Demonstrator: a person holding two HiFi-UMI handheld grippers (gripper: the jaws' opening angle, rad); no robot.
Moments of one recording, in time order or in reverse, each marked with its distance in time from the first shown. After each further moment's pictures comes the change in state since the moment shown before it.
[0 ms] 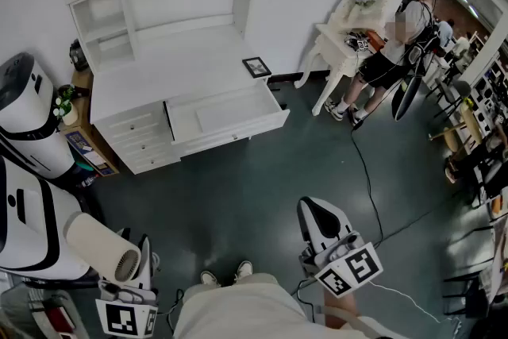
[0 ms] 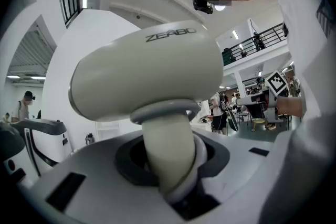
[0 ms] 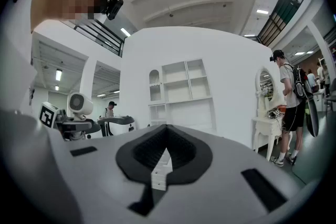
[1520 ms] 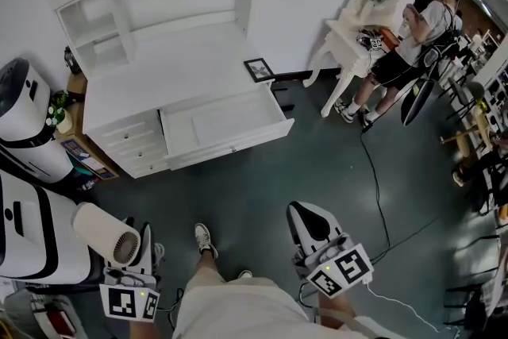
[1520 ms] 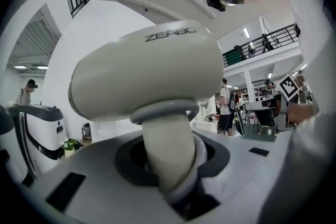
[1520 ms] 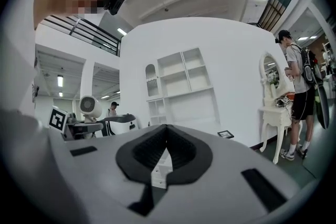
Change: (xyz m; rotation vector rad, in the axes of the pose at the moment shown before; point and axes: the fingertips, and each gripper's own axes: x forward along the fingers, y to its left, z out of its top) left arm 0.136 -0.006 -0.046 -0.086 0.047 0.054; right arm 0.075 -0.093 -0.038 0.067 0.049 0.065
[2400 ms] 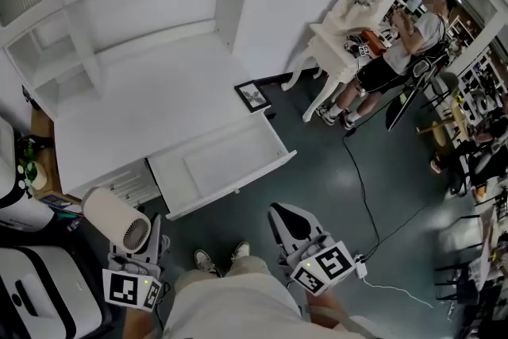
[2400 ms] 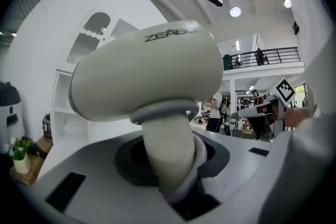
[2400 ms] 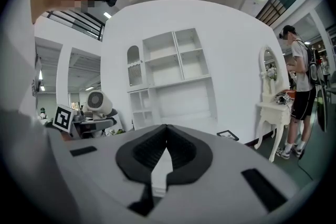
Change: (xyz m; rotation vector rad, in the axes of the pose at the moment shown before) left arm 0.251 0.136 -0.019 -0.089 0.021 -0.265; right arm 0.248 -0.039 0.003 0.005 0.108 -0.137
